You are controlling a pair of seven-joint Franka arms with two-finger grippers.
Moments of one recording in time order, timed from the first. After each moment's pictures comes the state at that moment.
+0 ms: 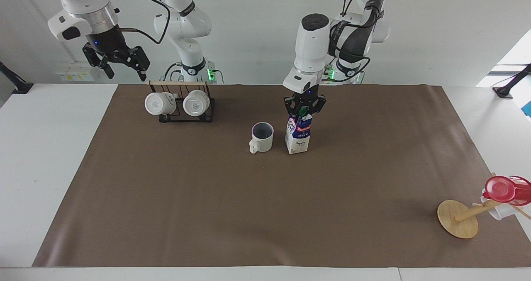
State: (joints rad) left arm -0.40 0.02 -0.27 -1.98 0.11 2.13 -0.75; right arm 0.05 -0.07 -0.08 -1.54 -0.03 1.46 0.06
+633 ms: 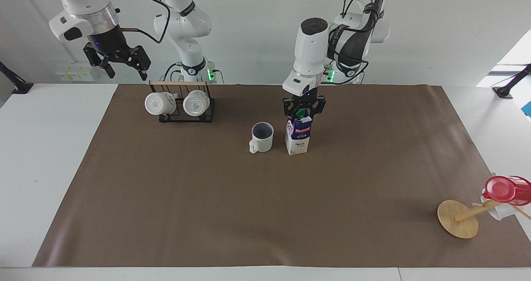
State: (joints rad) left arm -0.40 0.03 -0.27 -1.99 0.11 2.14 -0.75; right arm 0.05 -0.07 -0.08 -1.54 -0.03 1.45 0.06
